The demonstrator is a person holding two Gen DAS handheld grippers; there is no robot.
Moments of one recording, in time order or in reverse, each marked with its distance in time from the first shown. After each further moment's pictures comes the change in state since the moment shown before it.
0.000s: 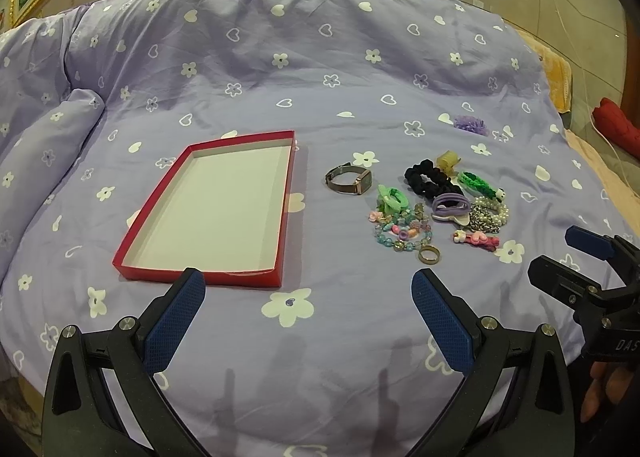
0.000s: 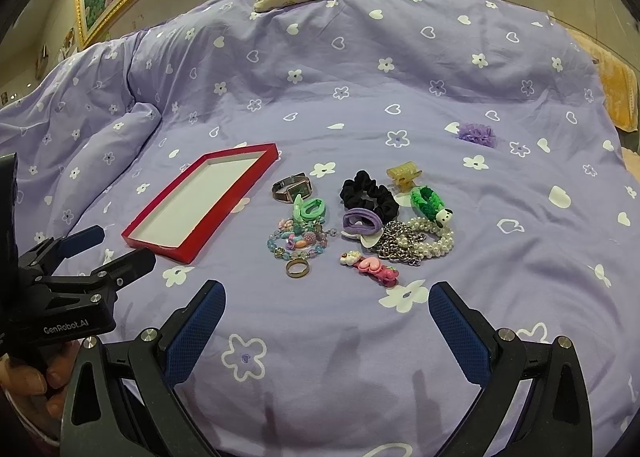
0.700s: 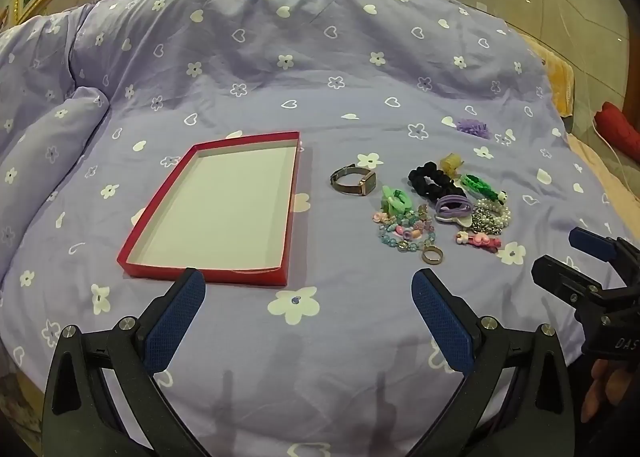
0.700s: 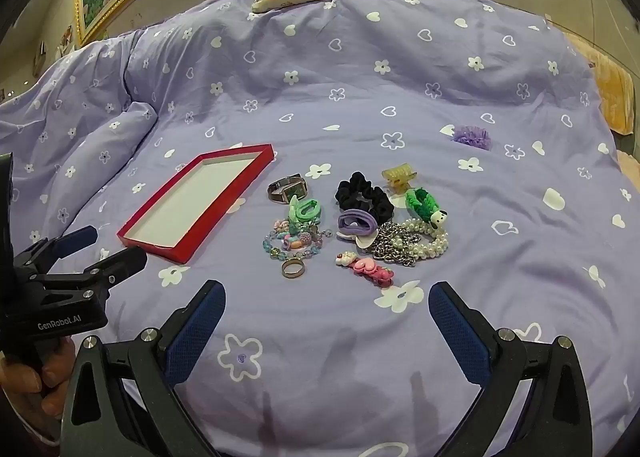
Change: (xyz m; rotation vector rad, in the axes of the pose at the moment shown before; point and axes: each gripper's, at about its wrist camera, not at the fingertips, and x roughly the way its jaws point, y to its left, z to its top) left arm -0.002 0.005 0.000 0.002 0.007 0.008; right arm -0.001 -0.002 0.000 -0.006 -0.008 -0.014
